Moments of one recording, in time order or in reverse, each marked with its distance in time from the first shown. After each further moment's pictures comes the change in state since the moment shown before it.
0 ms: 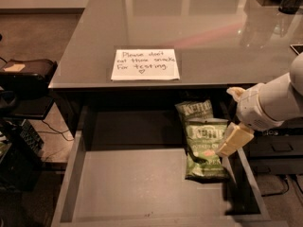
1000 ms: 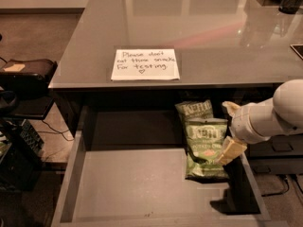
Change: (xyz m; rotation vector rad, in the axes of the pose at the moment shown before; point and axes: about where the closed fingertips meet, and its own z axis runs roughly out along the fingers) arm 0.043 -0.003 0.065 0.017 0.001 -0.064
